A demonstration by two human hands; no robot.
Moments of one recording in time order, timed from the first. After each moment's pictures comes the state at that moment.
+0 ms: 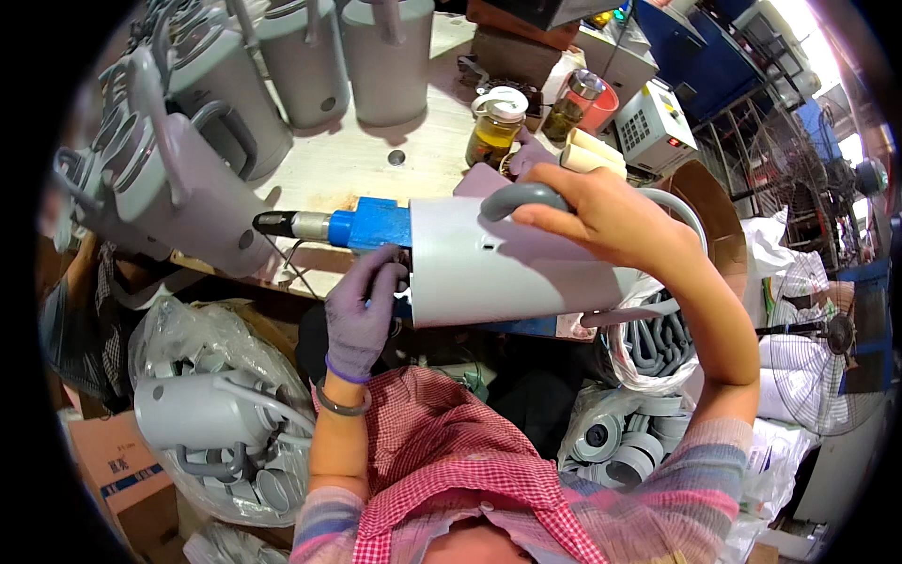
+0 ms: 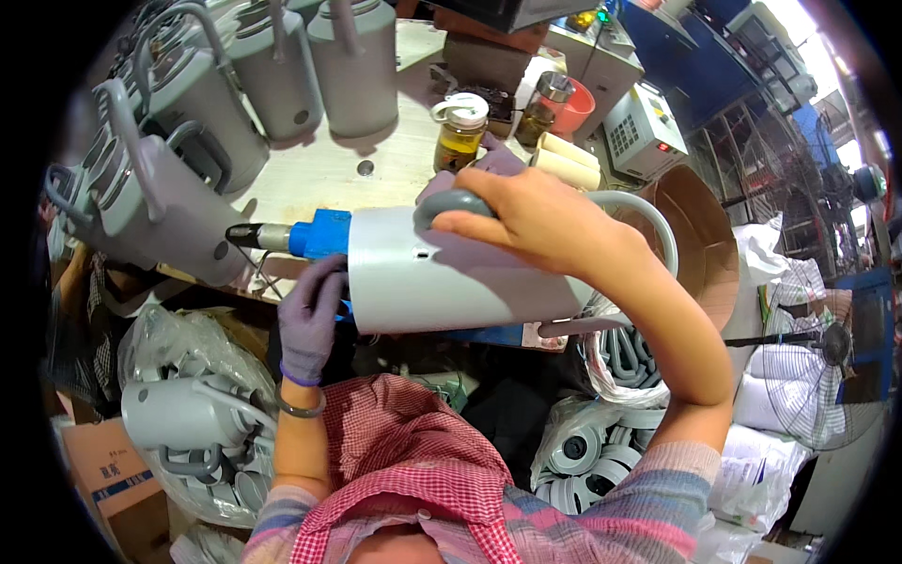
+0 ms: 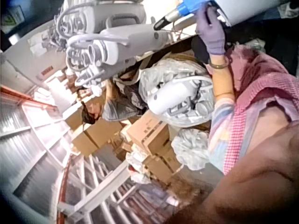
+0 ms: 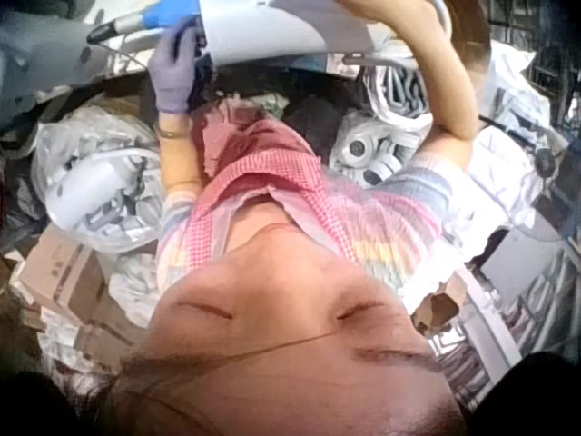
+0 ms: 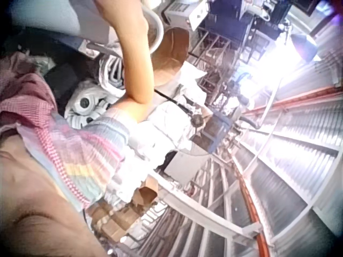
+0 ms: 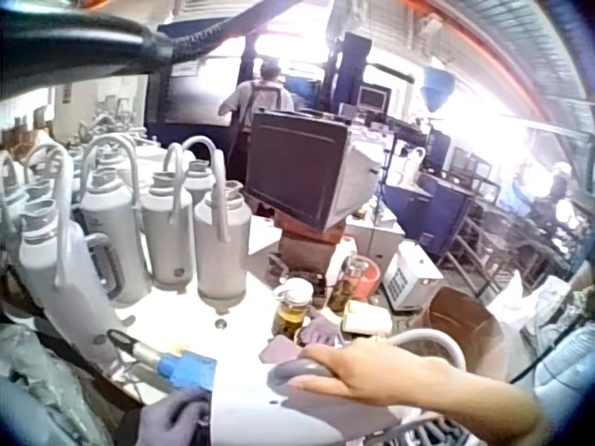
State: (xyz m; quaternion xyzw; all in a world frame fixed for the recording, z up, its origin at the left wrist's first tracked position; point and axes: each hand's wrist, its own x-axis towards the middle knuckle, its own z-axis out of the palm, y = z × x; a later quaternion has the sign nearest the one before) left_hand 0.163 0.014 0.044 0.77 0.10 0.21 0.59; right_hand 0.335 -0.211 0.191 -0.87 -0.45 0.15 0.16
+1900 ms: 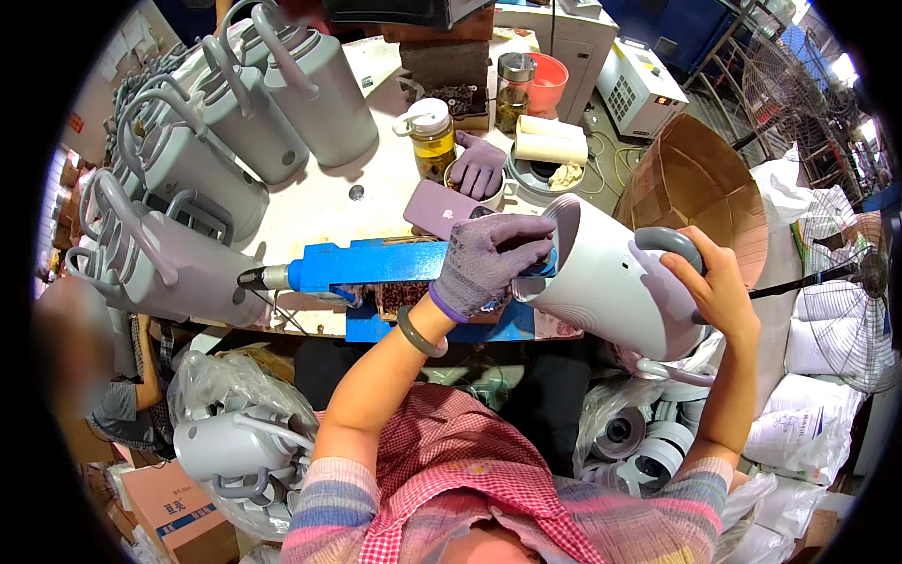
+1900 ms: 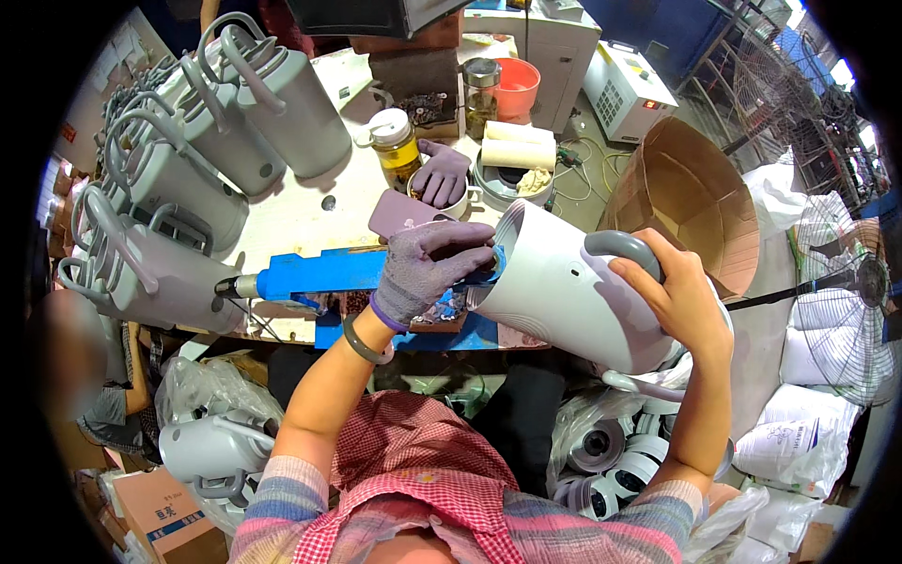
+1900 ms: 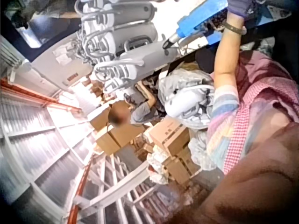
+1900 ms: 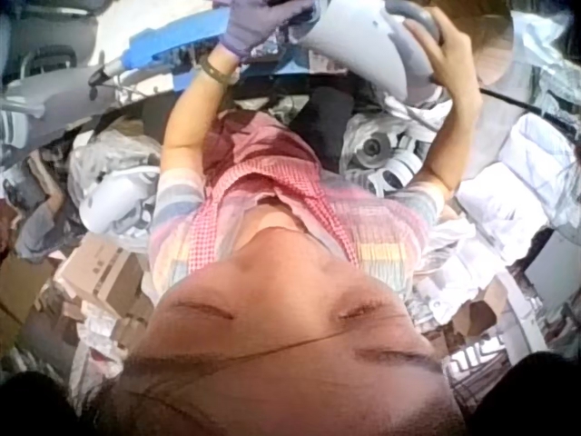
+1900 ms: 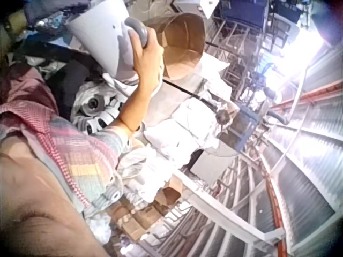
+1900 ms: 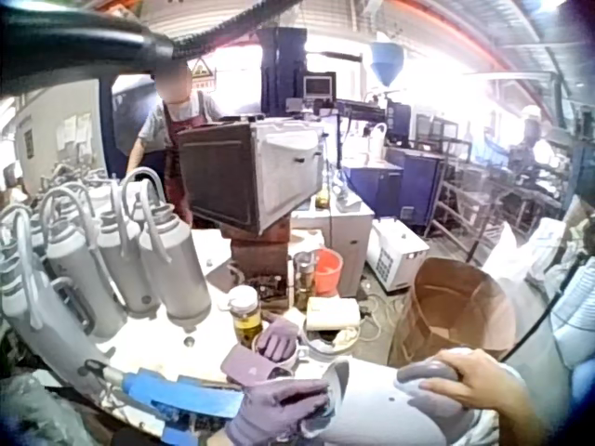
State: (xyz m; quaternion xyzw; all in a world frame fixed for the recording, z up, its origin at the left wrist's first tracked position) left_hand 0.298 -0.145 0.069 0.76 -0.18 0.07 0.62; right_hand 0.292 -0.447 0.161 -0.93 -0.14 0.02 0.34
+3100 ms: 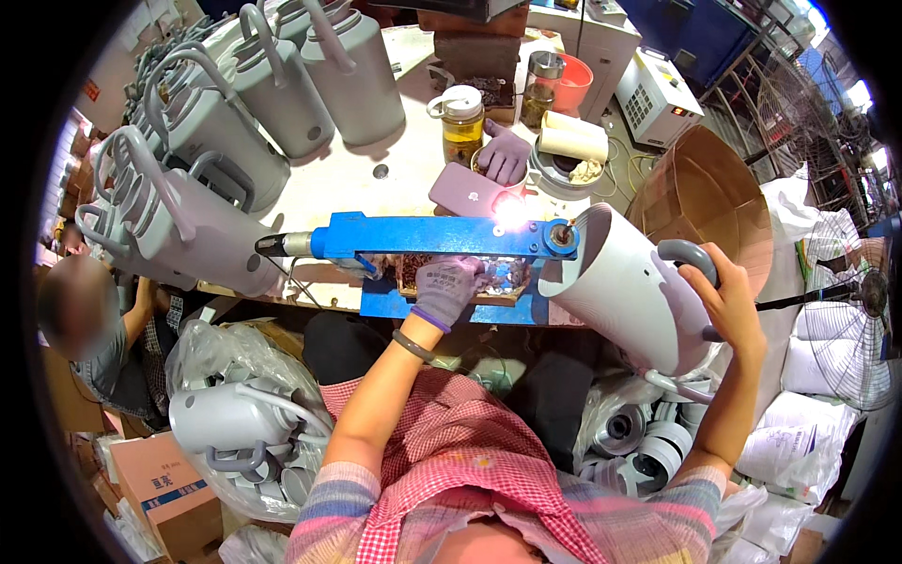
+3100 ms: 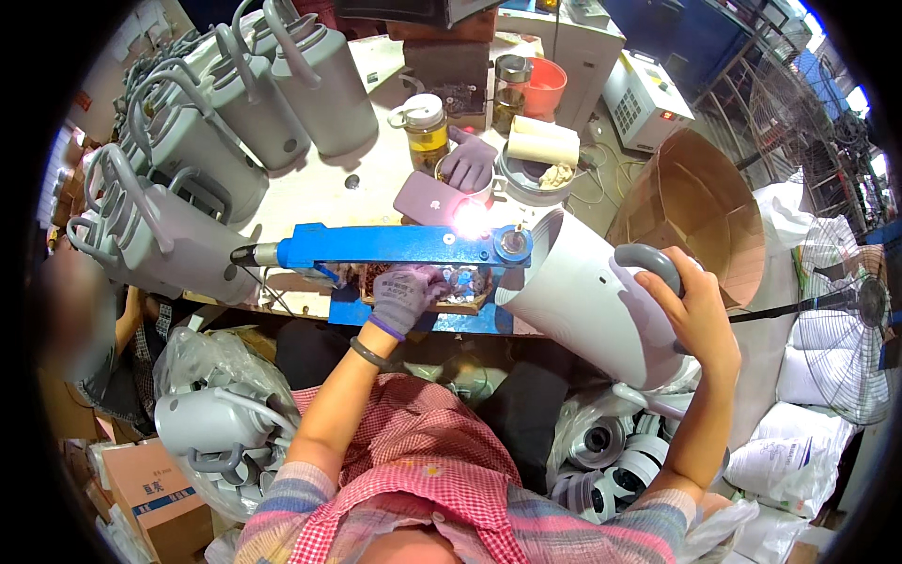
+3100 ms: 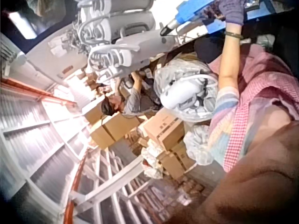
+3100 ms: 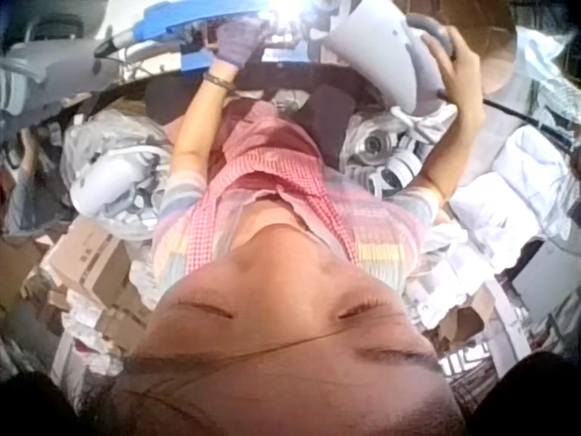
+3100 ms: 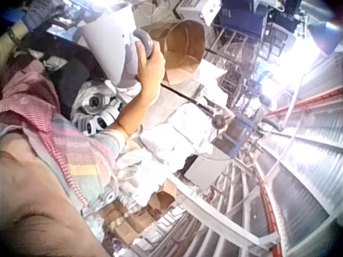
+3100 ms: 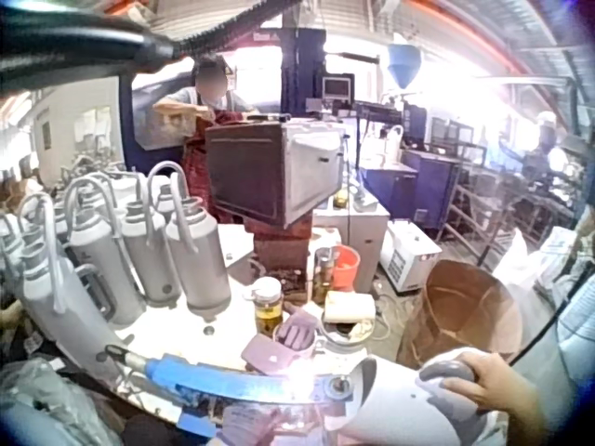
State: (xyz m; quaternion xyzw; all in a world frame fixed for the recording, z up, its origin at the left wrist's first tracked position) left_hand 0.245 -0.089 -0.037 0.98 -0.07 0.02 0.19; right_hand 0.264 -0.452 0.163 -0.94 -0.10 0.04 0.32
